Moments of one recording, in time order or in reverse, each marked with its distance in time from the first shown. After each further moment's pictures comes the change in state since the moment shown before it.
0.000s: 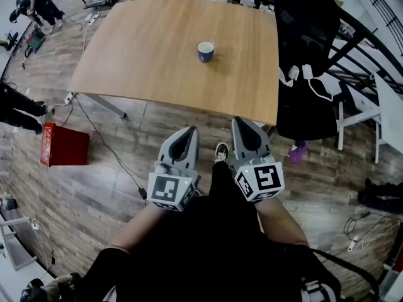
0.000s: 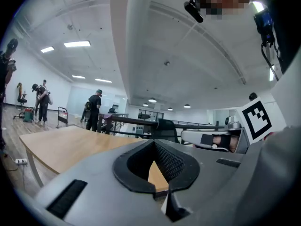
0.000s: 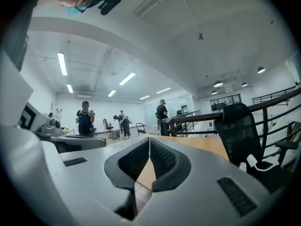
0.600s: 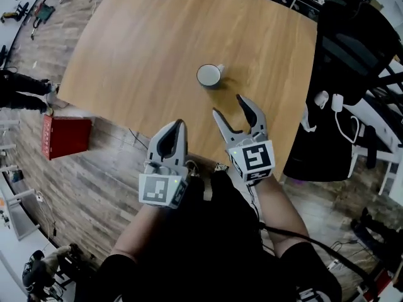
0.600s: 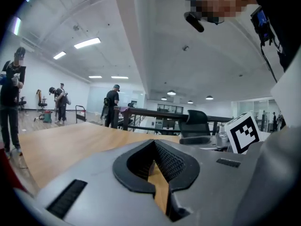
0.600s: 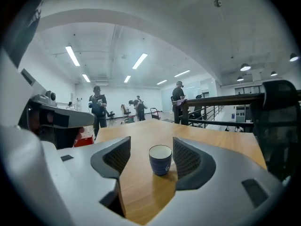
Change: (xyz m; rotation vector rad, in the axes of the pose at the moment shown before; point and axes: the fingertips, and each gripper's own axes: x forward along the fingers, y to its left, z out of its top) left arm 0.272 0.177 -0.042 -0.040 0.089 0.284; right arm 0.333 -0.156 -0.101 -0.071 0.187 0.280
